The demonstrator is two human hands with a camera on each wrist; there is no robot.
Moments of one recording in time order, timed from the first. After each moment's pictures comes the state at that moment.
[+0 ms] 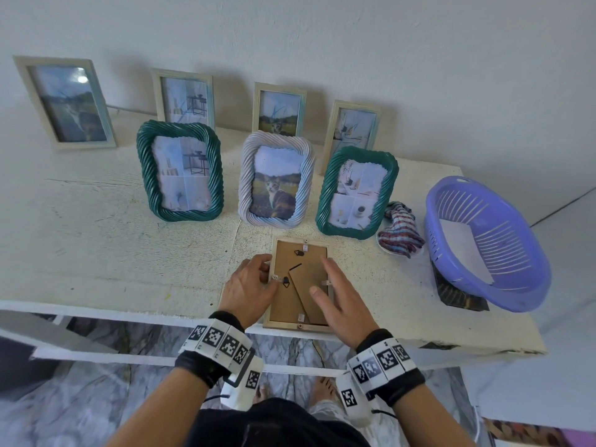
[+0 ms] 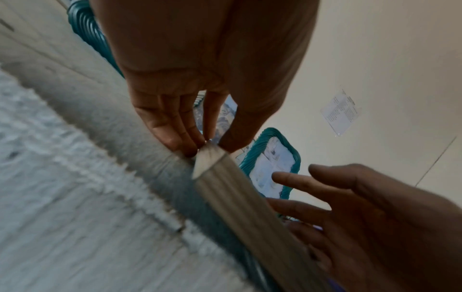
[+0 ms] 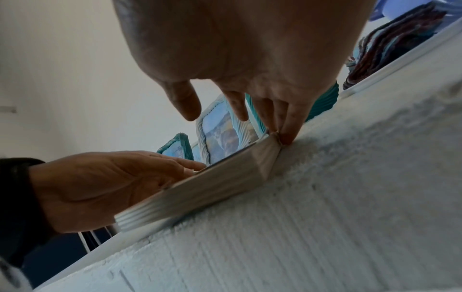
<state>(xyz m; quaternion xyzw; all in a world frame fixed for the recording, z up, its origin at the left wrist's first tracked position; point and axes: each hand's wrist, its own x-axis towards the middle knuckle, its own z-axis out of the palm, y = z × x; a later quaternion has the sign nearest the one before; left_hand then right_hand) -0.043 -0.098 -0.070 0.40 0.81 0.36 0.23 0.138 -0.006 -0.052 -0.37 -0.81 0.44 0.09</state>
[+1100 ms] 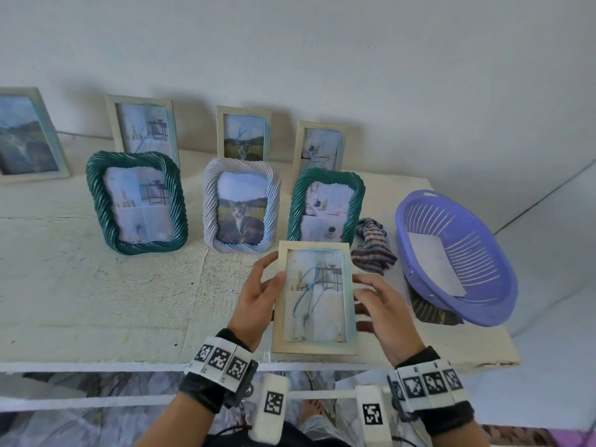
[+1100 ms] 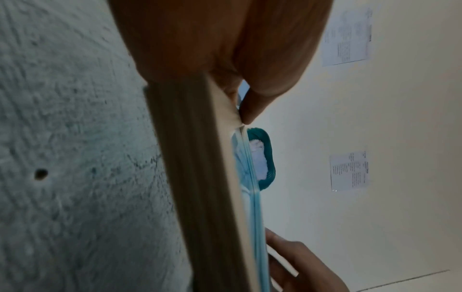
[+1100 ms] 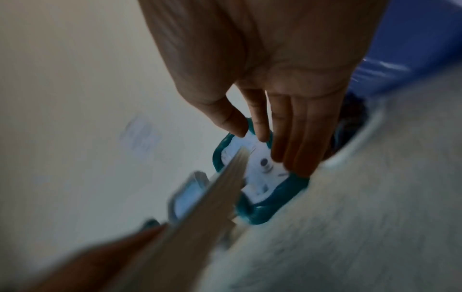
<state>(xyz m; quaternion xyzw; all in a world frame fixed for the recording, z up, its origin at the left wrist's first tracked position) 0.001 -0.046 -0.030 0.22 0.56 0.64 0.48 0.189 0.046 0.001 -0.49 -0.58 0.60 0.26</state>
